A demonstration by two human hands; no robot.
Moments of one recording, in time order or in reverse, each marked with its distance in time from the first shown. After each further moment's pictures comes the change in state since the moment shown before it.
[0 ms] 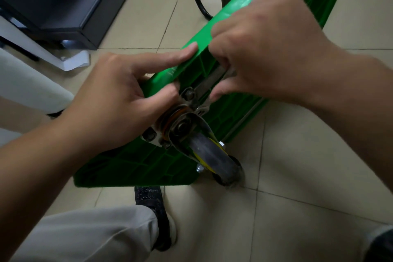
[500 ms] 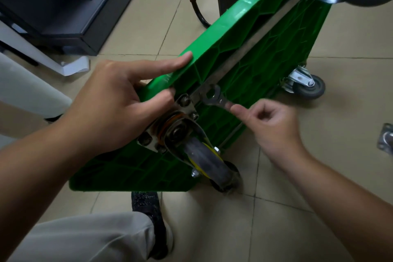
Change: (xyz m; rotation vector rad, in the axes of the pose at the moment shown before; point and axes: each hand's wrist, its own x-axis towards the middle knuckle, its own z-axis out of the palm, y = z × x) left_hand 0.001 -0.004 -0.004 -0.001 -0.030 -0.037; right_hand -0.085 -0.048 0.128 1.399 0.466 0.927
